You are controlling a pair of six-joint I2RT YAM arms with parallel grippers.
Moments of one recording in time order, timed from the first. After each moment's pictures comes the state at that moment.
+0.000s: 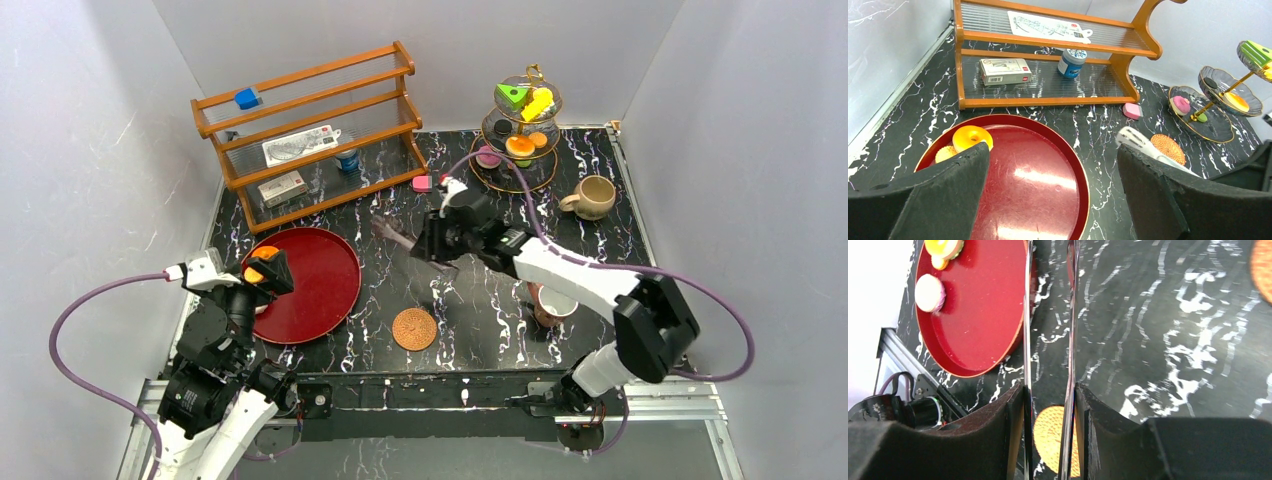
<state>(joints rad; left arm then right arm) -0.45 0.16 0.67 -0.54 -0.54 -0.32 0.76 1.43 0.99 -0.17 -0.18 0.58</state>
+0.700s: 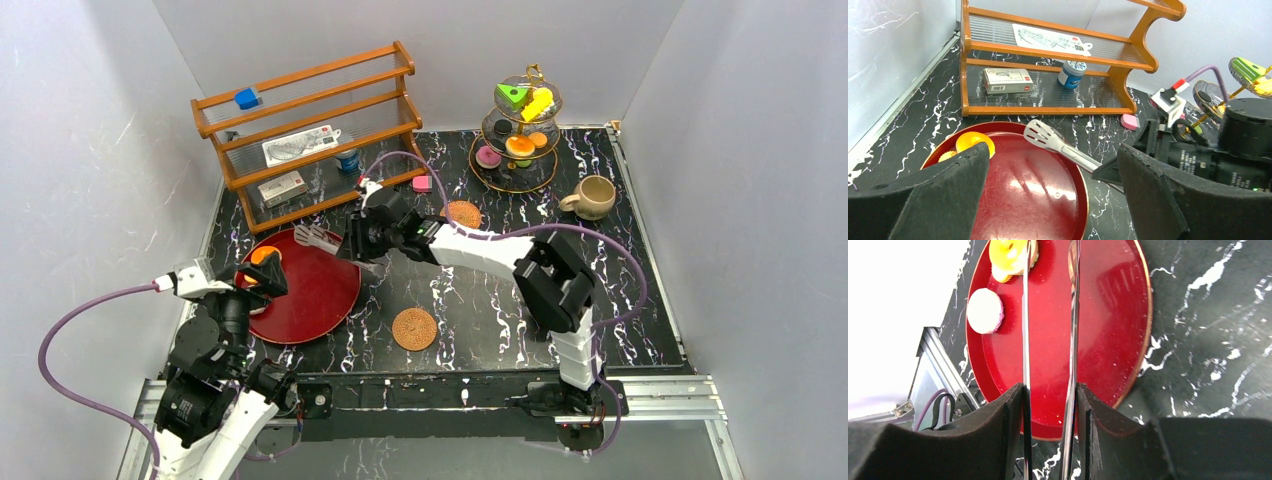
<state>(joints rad) -0.45 0.12 0.67 -0.54 -0.57 -0.32 0.98 1.97 1.48 -0.06 -0.21 0.68</state>
